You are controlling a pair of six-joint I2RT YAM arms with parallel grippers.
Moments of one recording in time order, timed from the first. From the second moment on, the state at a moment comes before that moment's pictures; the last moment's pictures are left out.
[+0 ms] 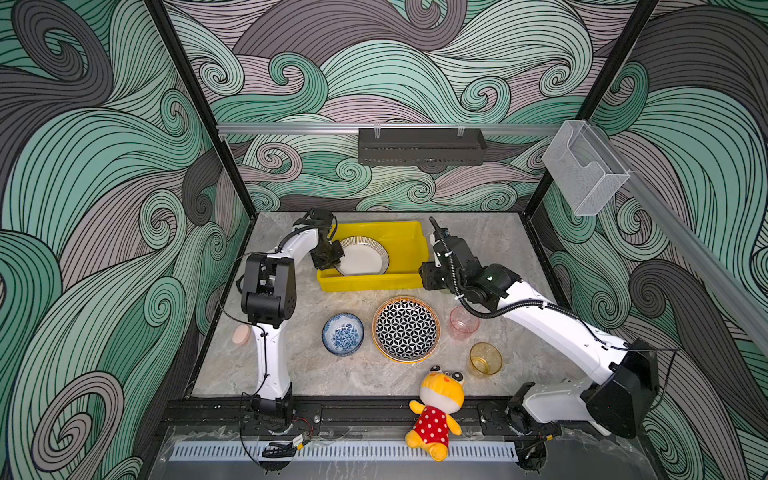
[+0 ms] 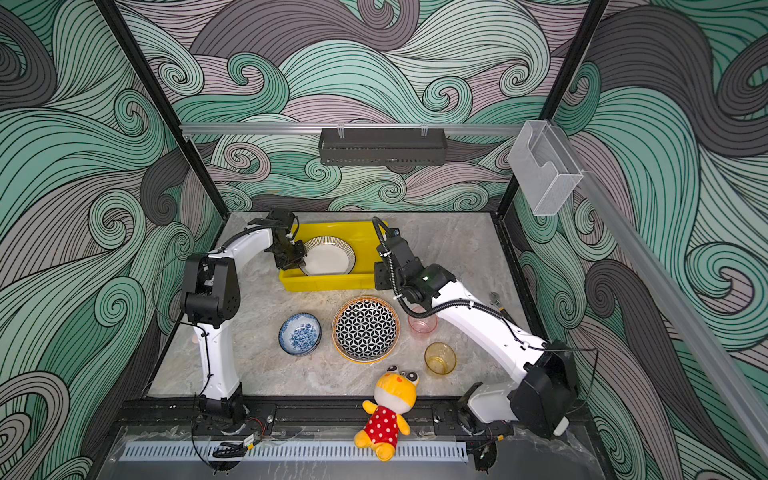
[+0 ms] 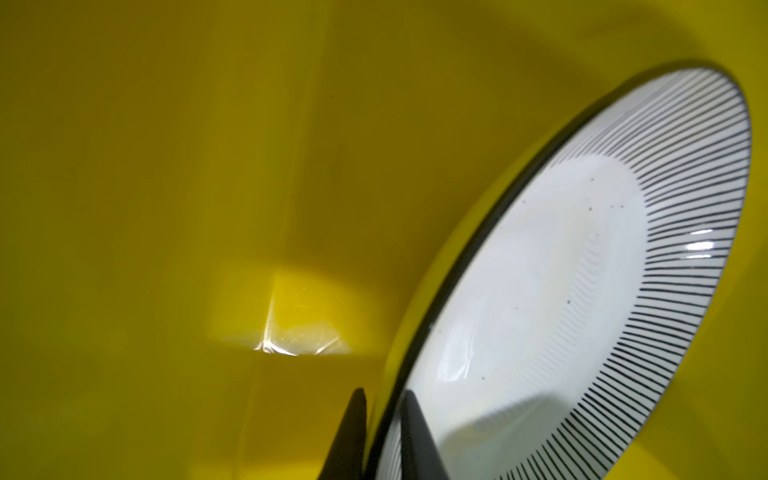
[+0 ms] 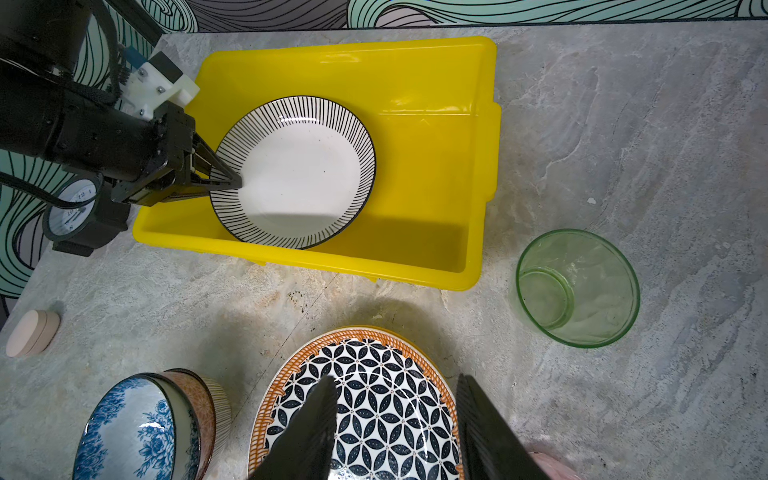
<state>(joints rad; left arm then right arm) -0.16 2.12 1.70 -0.90 0.16 -0.53 0.71 1.37 1.22 -0.62 0.20 0.45</state>
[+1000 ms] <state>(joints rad) -0.17 2.16 1.77 -0.96 0.11 -0.53 0.71 1.39 1.21 -0.63 0.18 0.45</state>
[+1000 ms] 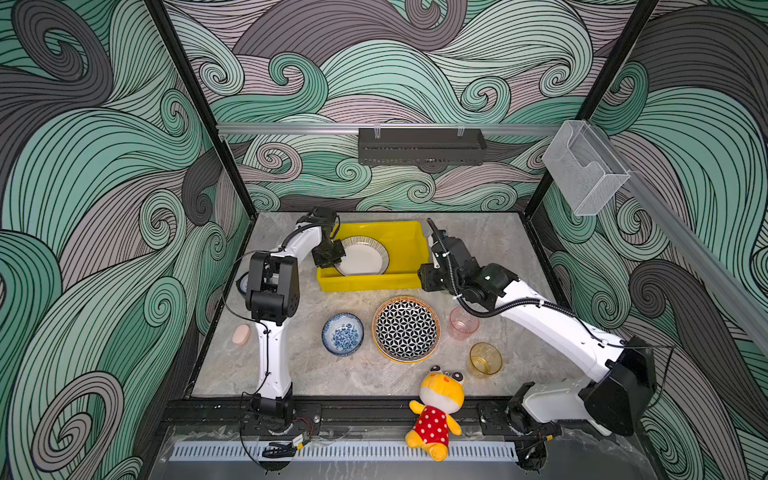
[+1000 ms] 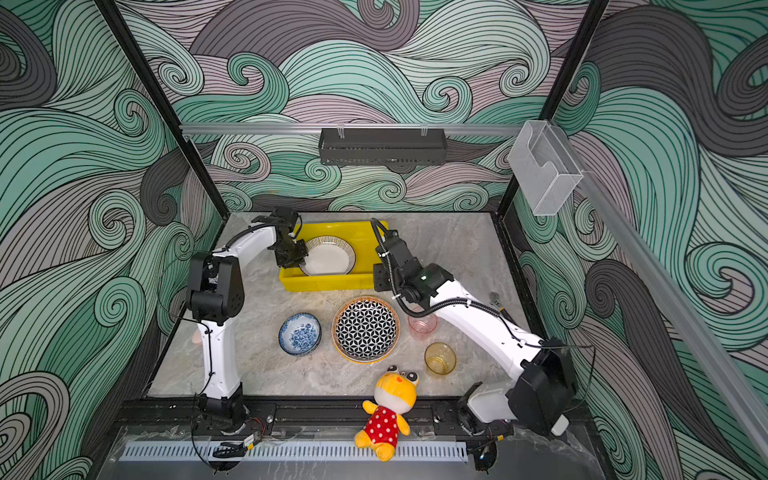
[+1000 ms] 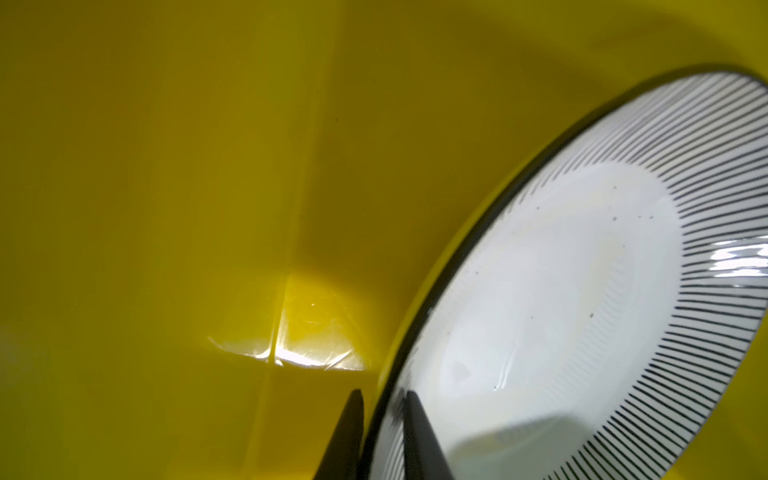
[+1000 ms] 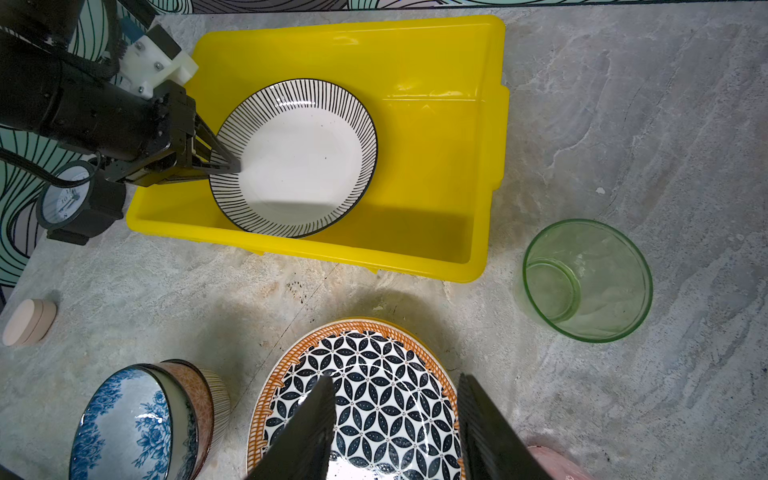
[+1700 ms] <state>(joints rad) -0.18 2.17 1.80 -1.01 0.07 -0.50 0.72 1.39 1.20 -0.67 0.17 0.45</state>
